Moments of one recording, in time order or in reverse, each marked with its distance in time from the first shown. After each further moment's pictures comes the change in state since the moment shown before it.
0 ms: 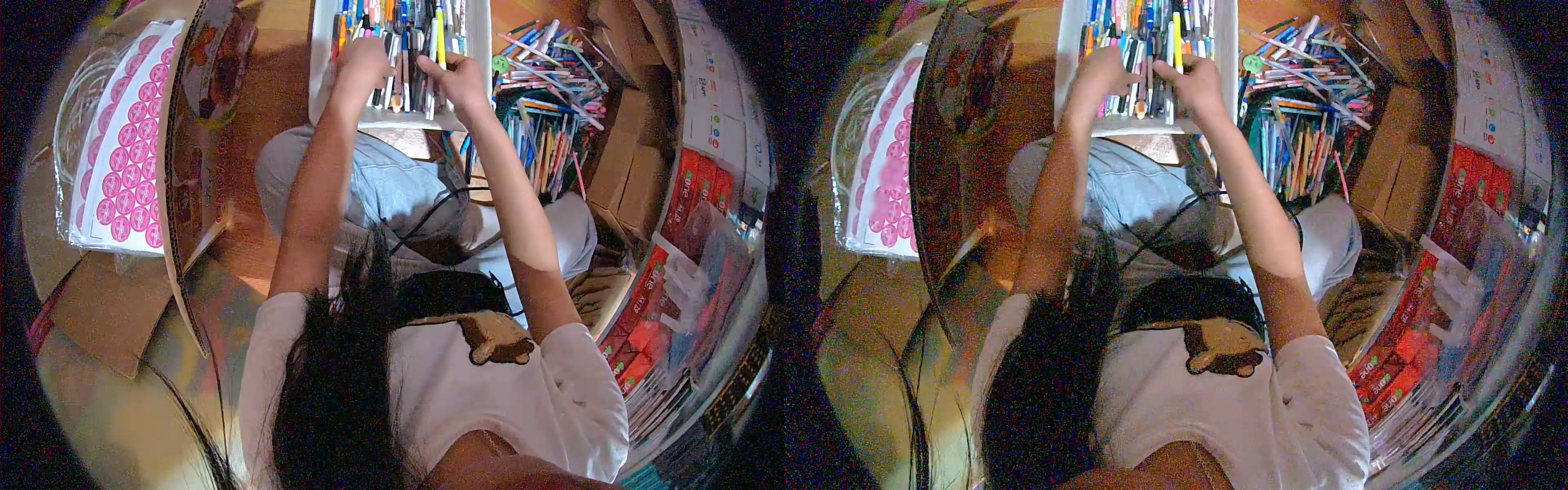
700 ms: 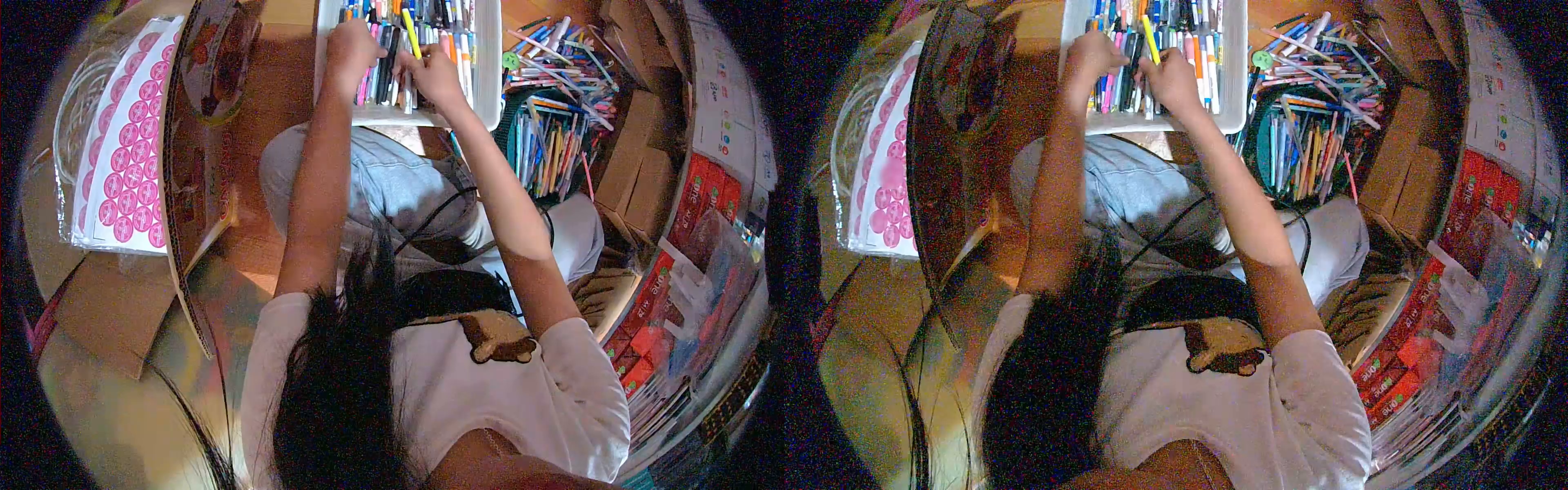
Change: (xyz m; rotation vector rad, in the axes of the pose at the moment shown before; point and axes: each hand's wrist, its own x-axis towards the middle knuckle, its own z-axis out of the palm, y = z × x) left_hand 0.015 -0.037 0.012 -0.491 0.189 -0.070; right_hand 0.025 0.028 0.046 -0.099 0.007 -0.125
